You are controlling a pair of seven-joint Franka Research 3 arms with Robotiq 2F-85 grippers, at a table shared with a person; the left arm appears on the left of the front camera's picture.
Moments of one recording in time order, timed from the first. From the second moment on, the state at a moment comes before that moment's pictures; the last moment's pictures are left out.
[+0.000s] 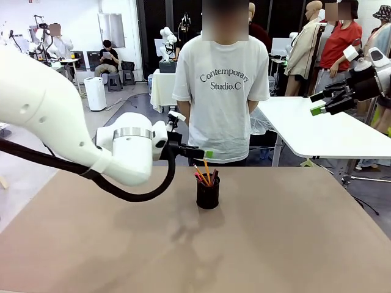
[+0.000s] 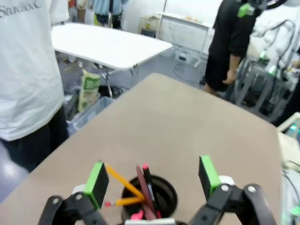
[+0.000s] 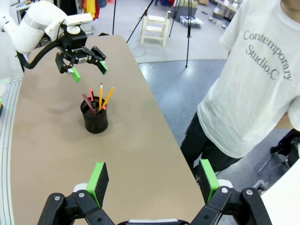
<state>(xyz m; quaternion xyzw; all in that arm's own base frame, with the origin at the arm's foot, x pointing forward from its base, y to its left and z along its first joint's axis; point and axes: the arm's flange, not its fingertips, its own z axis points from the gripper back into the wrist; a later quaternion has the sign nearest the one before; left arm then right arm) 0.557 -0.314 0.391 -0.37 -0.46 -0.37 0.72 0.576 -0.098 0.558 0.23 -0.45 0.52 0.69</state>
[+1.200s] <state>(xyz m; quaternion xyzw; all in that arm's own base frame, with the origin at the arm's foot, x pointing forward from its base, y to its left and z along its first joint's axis) 0.548 -0.203 0.513 -0.19 -0.30 -0.56 0.75 0.576 -0.098 0.558 0.23 -0.45 0.52 0.69</state>
